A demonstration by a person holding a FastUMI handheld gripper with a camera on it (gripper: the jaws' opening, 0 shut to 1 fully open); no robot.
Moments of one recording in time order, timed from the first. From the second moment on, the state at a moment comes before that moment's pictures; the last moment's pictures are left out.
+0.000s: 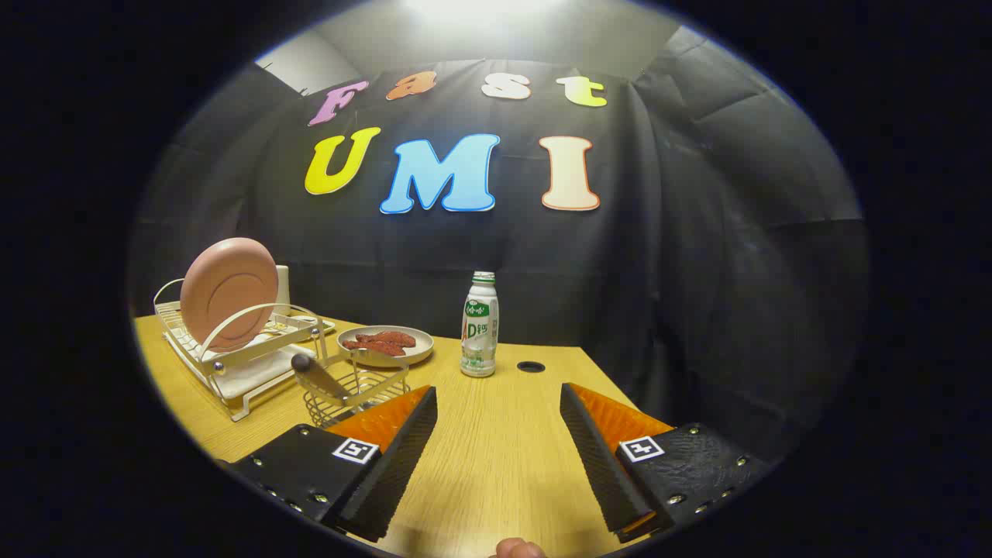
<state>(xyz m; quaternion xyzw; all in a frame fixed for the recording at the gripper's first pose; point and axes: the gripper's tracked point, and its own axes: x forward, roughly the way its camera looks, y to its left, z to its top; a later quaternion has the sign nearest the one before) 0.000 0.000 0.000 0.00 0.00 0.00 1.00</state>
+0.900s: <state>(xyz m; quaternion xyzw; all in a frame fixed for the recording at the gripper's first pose) -0.056 0.157 0.208 0.02 0.02 -0.03 1.00</state>
